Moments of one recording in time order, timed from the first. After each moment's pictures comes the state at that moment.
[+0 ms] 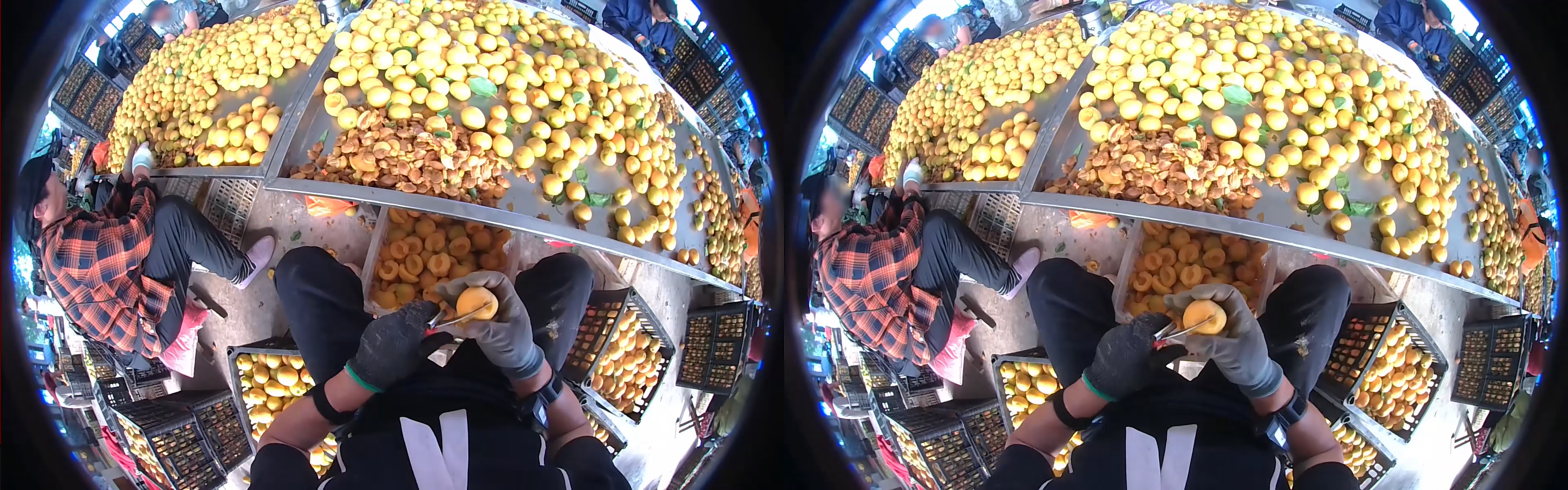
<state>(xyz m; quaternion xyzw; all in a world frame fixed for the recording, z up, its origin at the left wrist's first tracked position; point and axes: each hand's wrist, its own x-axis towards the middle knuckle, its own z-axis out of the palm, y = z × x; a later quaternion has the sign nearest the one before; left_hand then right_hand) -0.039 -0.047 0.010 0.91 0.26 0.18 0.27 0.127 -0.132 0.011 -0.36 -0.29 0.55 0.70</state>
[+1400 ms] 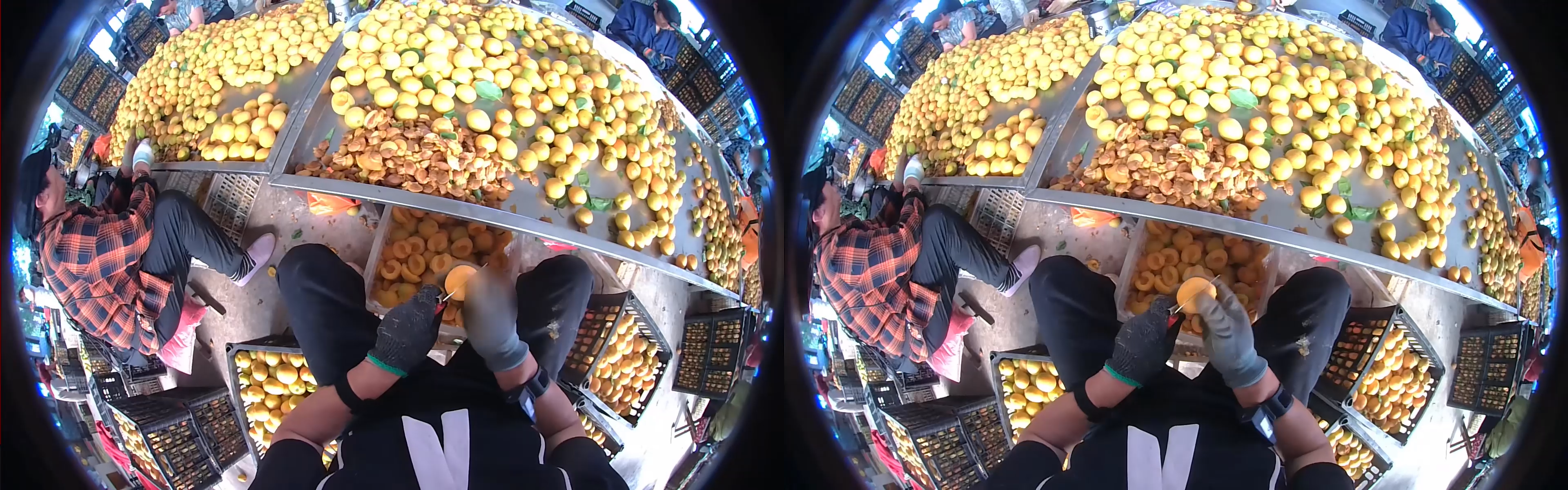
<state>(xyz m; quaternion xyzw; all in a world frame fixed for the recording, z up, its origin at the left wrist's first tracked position) -0.022 -0.049 -0.027 0.88 0.34 0.19 0.28 0.117 -0.120 -0.025 -0.47 -0.25 0.51 0.68</state>
